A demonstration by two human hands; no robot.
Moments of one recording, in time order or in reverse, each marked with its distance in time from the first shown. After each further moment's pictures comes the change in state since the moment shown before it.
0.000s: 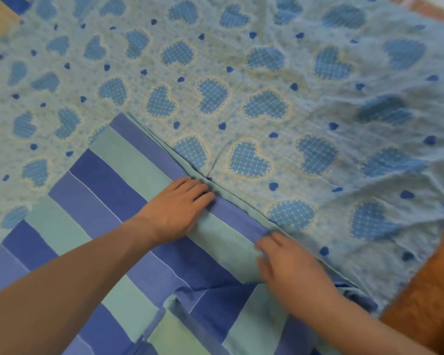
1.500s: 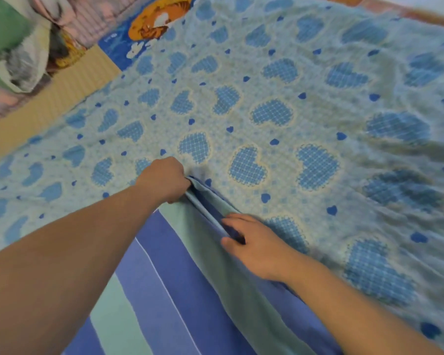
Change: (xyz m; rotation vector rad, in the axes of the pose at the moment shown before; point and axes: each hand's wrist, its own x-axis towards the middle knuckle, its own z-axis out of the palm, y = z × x) left_hand 0.019 -0.260 -0.030 -0.458 -0.053 -1.162; right_hand 0.311 -0.114 0.015 0.375 -0.087 -0.304
